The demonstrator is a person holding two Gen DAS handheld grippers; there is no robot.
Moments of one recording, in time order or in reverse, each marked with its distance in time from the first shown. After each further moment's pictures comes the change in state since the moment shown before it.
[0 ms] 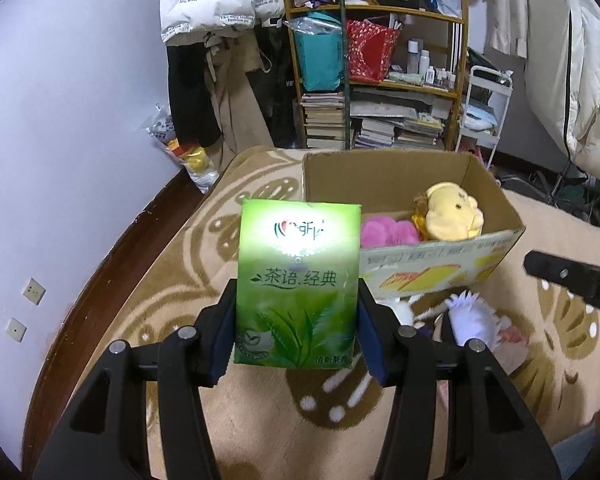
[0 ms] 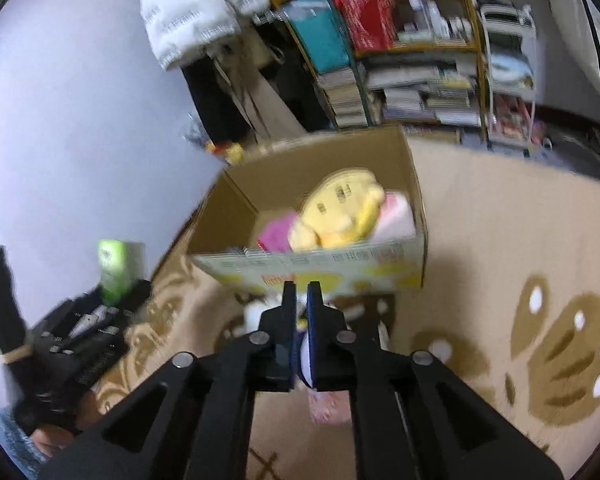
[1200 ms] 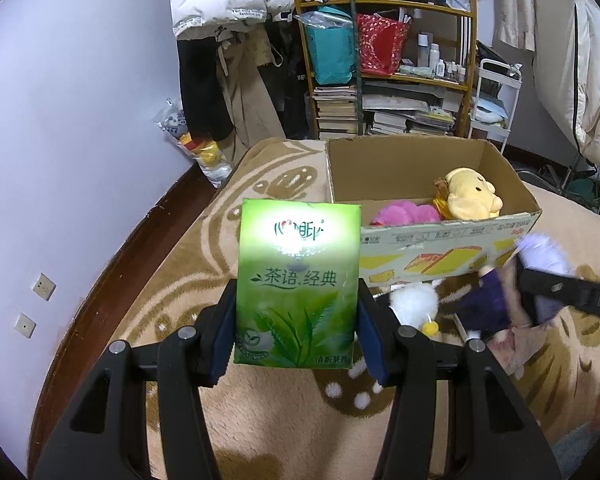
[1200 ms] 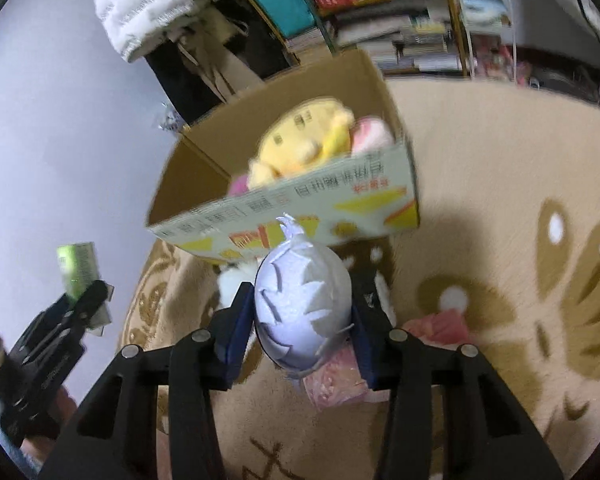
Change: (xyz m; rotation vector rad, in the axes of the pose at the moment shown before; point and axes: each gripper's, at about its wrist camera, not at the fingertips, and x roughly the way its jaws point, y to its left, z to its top) left arm 0.001 0.015 -0.013 0.003 0.007 0.038; right arm 0.020 -0.020 -0.030 0.130 0.056 -0.006
